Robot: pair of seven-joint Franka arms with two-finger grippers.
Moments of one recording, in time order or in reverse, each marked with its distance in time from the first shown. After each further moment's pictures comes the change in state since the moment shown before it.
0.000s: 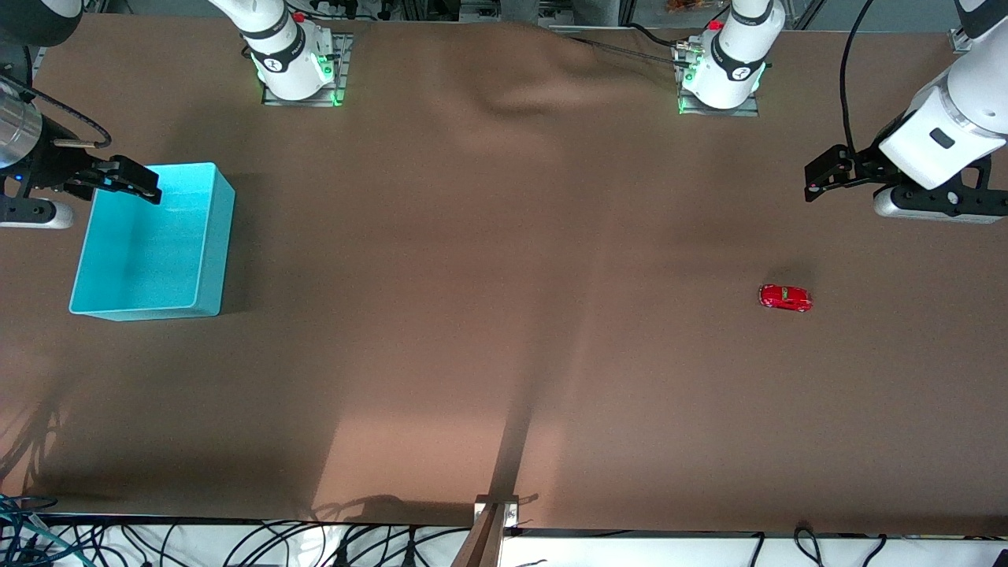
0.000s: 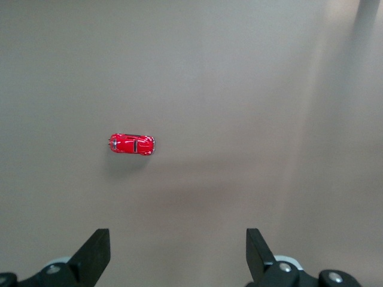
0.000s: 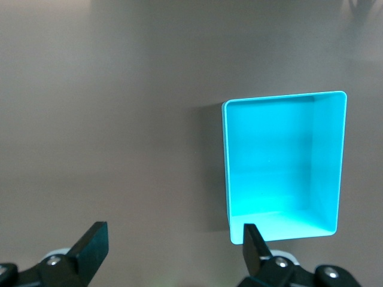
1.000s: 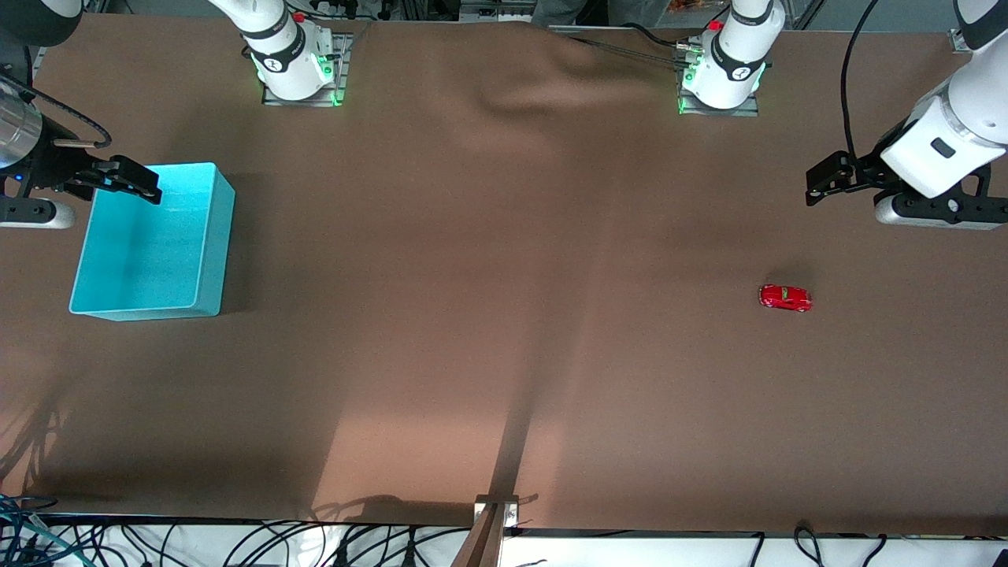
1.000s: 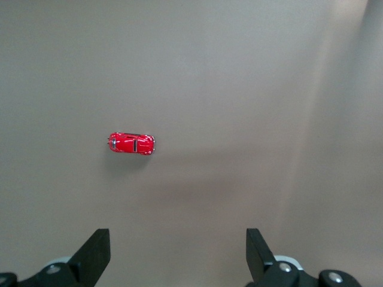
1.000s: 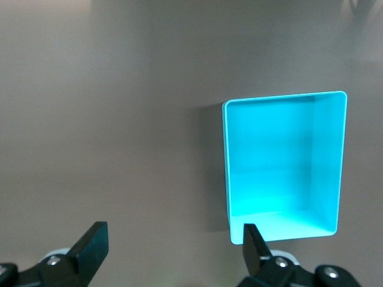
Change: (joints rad) left arm 0.005 0.037 0.003 0.016 -0.002 0.002 0.001; right arm 0.000 0.000 0.000 0.000 0.000 0.000 0.000
